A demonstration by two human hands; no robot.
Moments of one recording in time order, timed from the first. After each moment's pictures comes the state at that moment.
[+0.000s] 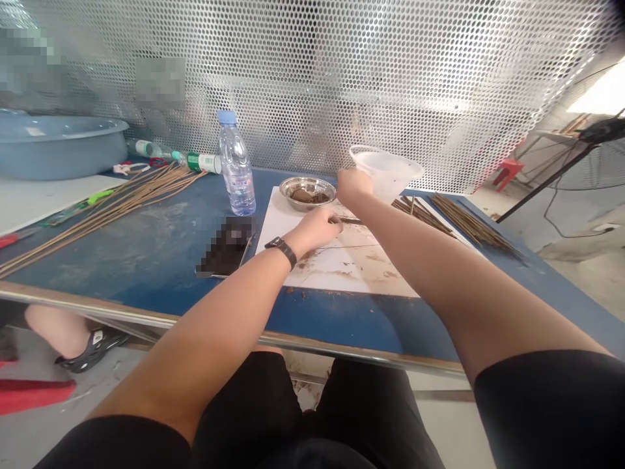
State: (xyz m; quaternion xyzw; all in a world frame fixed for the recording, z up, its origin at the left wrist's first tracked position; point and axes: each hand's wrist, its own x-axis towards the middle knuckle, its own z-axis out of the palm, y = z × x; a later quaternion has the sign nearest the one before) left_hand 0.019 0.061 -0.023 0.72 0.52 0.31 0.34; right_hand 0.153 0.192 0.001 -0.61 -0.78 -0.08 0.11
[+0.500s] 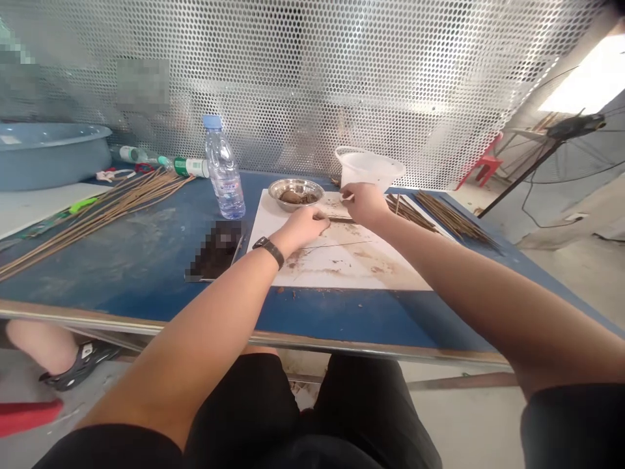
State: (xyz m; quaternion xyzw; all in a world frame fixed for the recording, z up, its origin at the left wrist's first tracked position) left_hand 0.017 0.064 -0.025 0.69 0.51 0.36 0.37; right_hand 0.211 0.127 -0.001 -0.59 -0.77 0.02 0.26
